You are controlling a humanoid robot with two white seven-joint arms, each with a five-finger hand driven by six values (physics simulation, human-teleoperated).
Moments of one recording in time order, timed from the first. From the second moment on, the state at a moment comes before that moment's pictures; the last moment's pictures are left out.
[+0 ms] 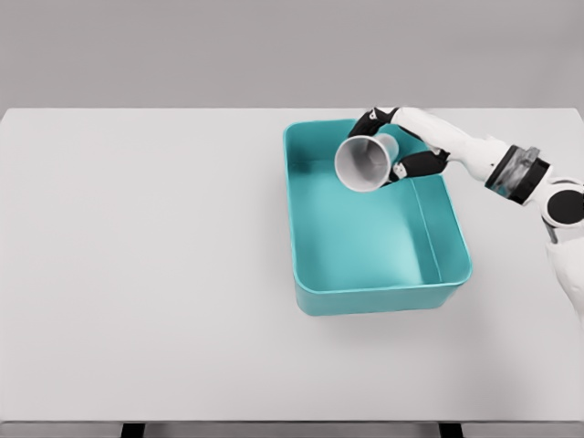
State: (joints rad) left arm 0.04 0.00 -0.11 -0.12 0.08 0.11 -0.10; right arm -0.52 -0.47 0.30 -1.38 0.08 -0.41 0.61
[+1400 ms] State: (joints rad) left arm 0.04 0.00 -0.11 -0.12 0.08 0.11 -0.10; right arm -0.23 -0.77 0.11 -1.74 -0.38 -0.31 0.61
